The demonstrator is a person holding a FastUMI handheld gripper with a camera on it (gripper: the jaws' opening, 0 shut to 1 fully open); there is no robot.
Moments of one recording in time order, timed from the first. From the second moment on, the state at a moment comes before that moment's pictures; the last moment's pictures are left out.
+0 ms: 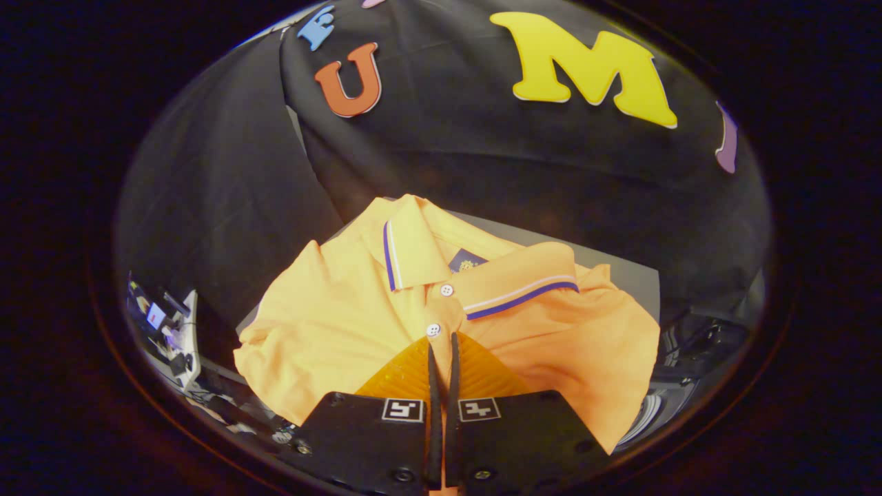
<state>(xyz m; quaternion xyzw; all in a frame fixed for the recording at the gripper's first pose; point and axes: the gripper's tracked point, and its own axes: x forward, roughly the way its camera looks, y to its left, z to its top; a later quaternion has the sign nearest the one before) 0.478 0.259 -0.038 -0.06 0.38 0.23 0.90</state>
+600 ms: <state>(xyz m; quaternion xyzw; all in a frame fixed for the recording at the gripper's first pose) 0.462 0.209 0.089 0.03 0.27 0.22 0.94</state>
